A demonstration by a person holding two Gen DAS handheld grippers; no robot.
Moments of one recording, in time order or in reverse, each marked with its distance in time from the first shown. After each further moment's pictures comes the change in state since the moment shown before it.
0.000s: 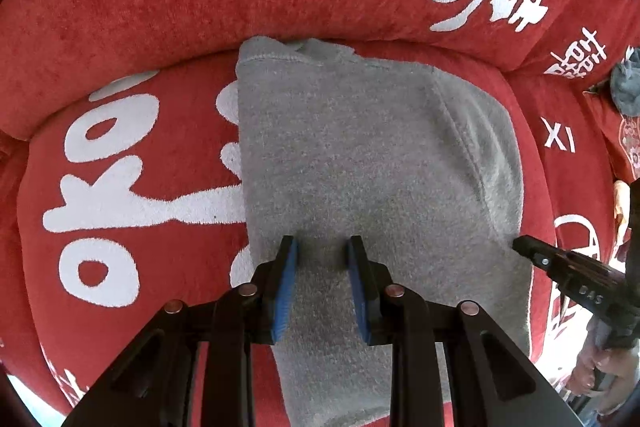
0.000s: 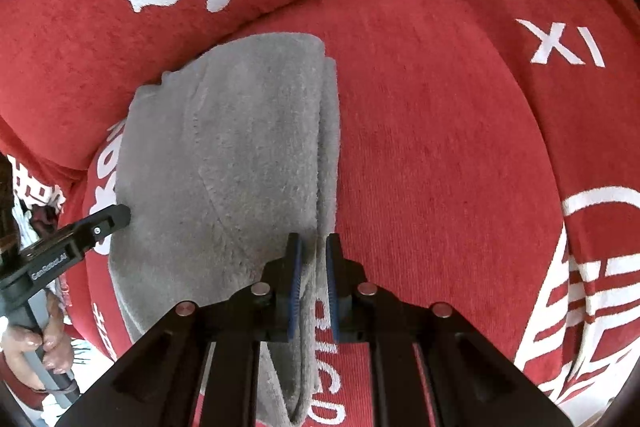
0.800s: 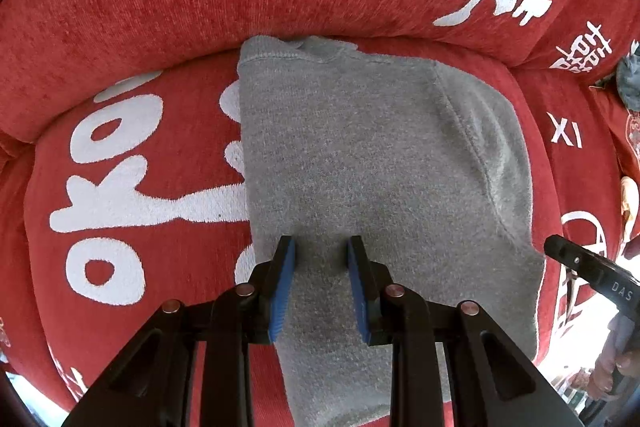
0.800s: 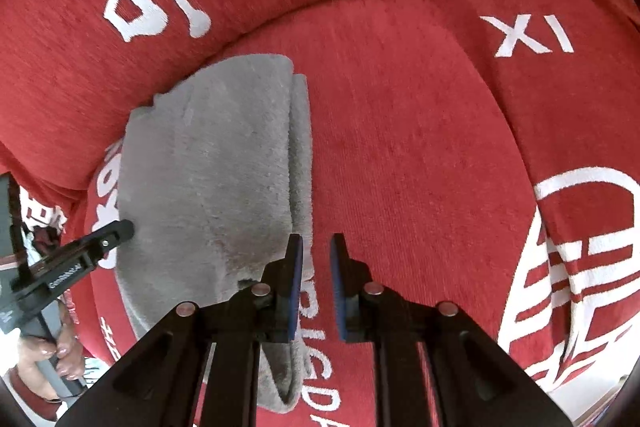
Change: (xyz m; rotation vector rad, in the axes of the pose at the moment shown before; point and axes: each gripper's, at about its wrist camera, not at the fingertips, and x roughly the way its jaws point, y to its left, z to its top) left arm 0.006 -0.001 0.002 0.019 0.014 0.025; right arm -0.029 -0.019 -0.004 0.083 -0.030 0.001
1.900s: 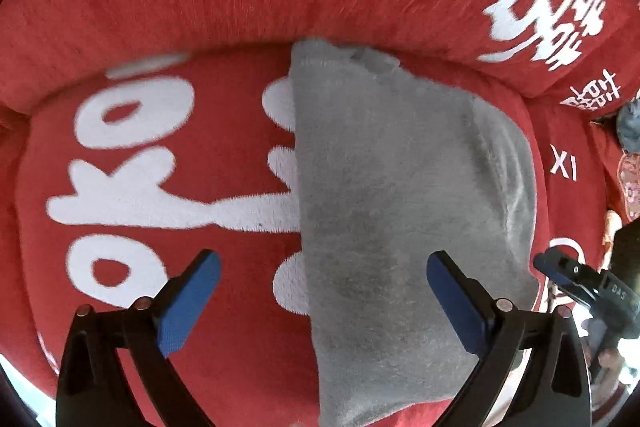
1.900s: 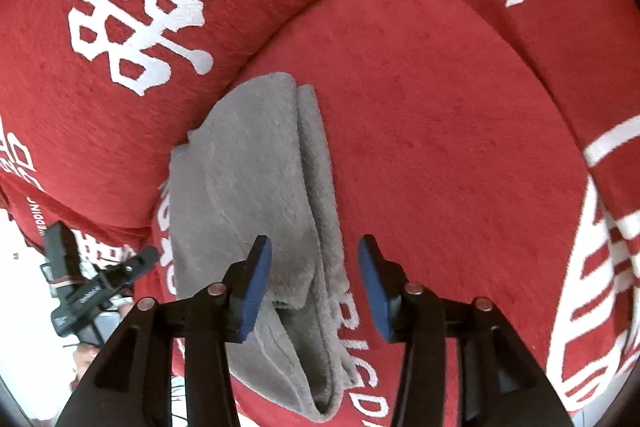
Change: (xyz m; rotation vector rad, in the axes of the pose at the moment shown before) left arm 0.016 0.056 0.024 -0.108 0.075 -0.094; right arm 0.017 -0.036 0.010 0.187 0.025 0.313
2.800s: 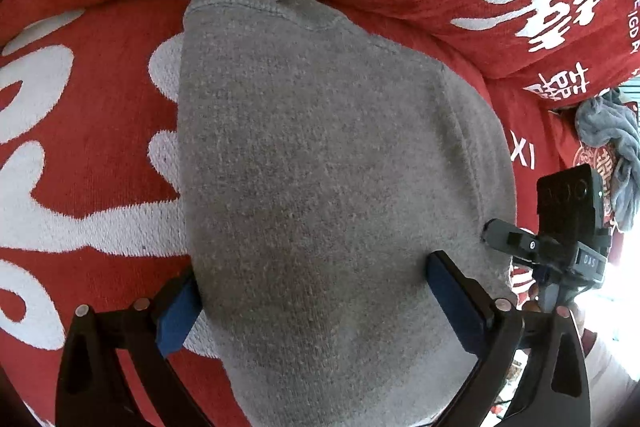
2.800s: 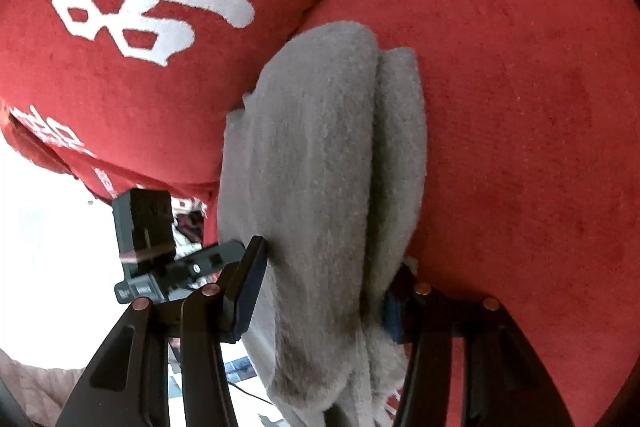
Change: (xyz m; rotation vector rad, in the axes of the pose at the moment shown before) left arm 0.055 -0.018 0.014 0.014 0.084 -0.239; right arm 0.074 0.008 0.027 -0.059 0.224 0.320
